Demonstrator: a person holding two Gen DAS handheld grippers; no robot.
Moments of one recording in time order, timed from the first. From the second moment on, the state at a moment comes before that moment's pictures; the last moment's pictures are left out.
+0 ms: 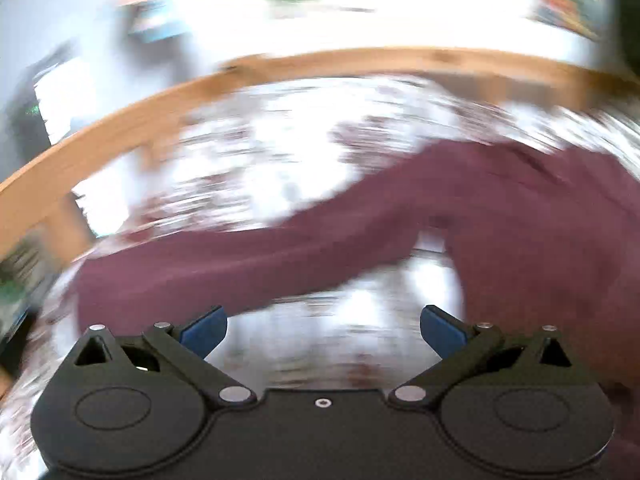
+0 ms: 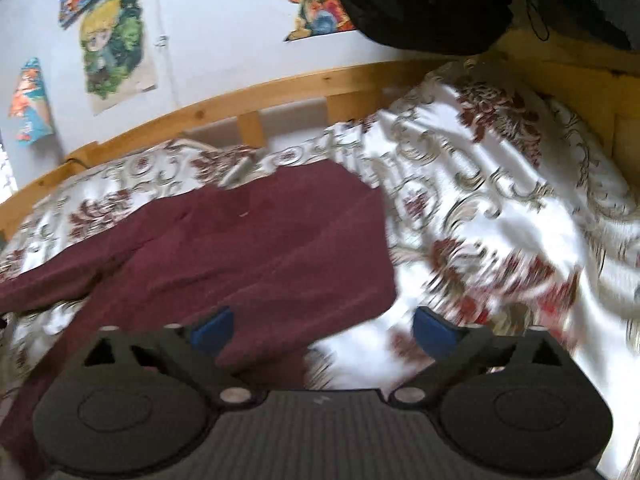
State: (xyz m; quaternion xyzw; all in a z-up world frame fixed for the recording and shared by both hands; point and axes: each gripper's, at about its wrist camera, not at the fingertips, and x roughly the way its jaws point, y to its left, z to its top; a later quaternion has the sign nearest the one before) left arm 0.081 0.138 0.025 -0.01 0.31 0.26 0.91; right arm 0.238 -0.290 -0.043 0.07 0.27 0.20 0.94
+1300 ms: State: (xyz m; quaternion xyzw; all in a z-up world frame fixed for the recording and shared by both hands) left arm 0.133 0.056 0.125 -0.12 0.03 0.04 0.99; right arm 0.222 -0.299 -0.041 0.16 0.28 0.21 0.92
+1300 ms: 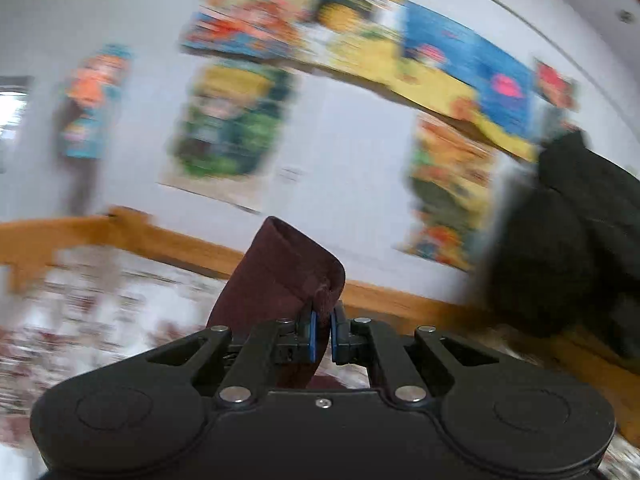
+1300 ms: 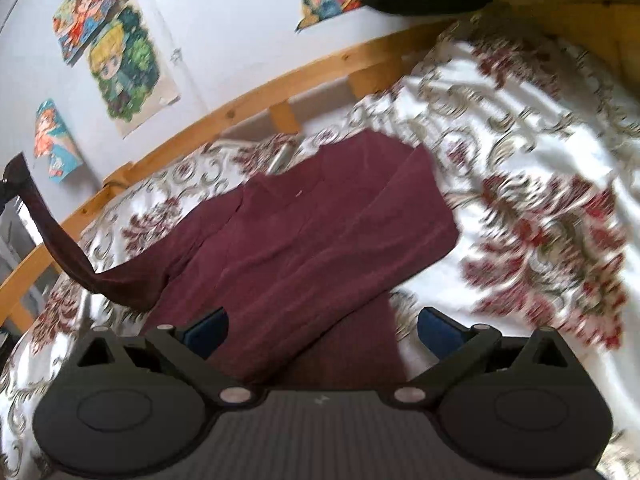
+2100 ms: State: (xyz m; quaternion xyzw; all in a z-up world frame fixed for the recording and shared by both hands) left arm 0.172 -0.060 -0.003 -0.02 0.26 -0.19 0.95; right arm 0.256 -0.344 -0.058 0.17 0.27 0.14 0.94
